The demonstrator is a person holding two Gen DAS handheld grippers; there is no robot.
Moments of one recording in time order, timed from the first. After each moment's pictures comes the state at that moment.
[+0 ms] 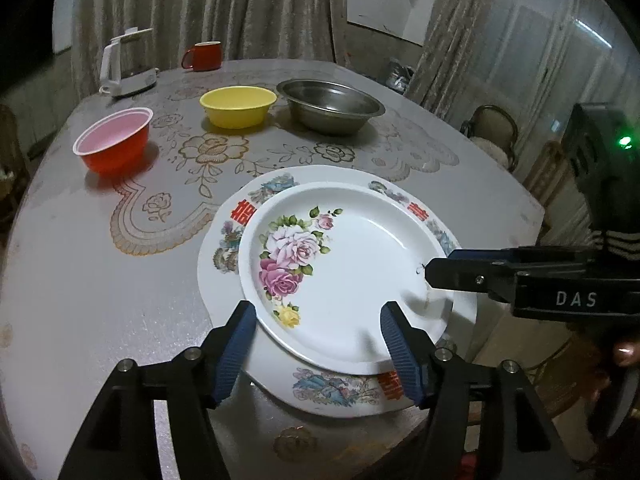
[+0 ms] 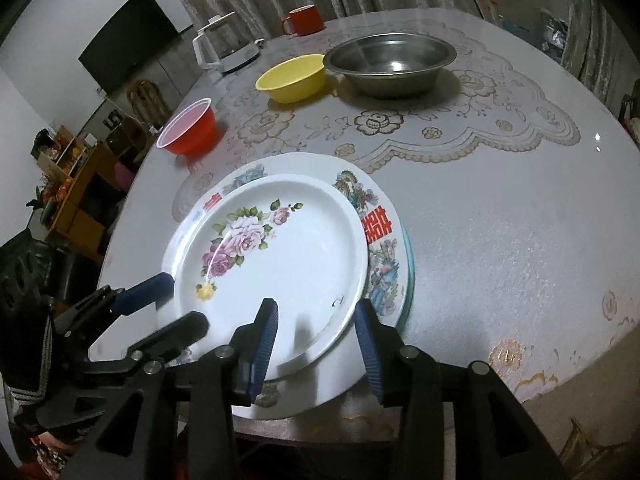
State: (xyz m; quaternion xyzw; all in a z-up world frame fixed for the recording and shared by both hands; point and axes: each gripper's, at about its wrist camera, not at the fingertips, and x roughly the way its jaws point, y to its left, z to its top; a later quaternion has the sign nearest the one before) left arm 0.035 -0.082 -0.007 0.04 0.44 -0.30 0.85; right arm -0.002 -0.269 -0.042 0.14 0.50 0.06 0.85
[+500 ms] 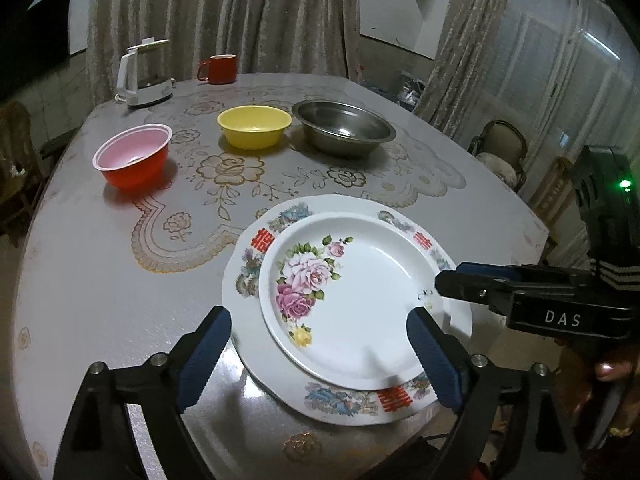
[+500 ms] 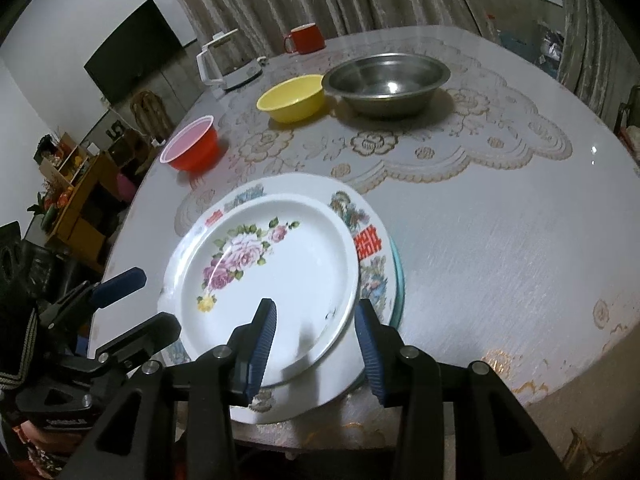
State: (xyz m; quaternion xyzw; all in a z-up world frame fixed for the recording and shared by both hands) left arm 0.041 -0.076 0.014 0.02 0.42 -0.27 0.86; right arm -0.006 -0.276 -0.031 0.14 0.47 0.06 0.87
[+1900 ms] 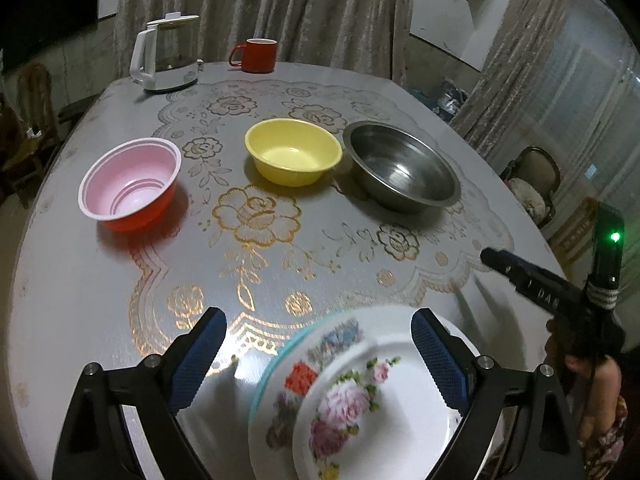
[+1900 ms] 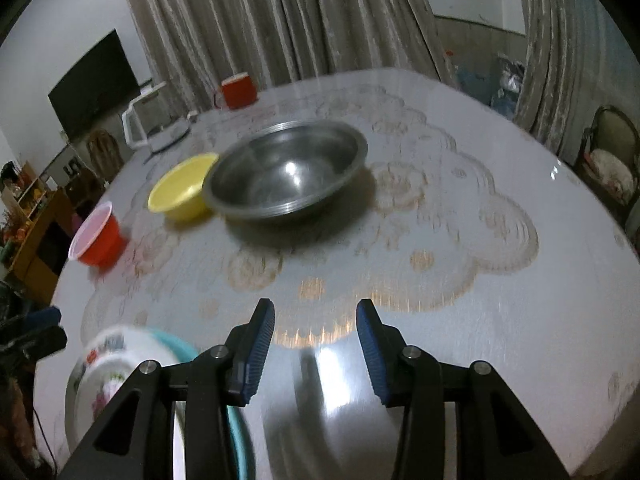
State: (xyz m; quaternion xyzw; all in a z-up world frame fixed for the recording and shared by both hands) left arm 0.159 -0.096 0.023 -0.02 0.47 -0.21 0.86; right arm 0.100 -0.370 -0.033 0.12 0.40 -0.03 0.91
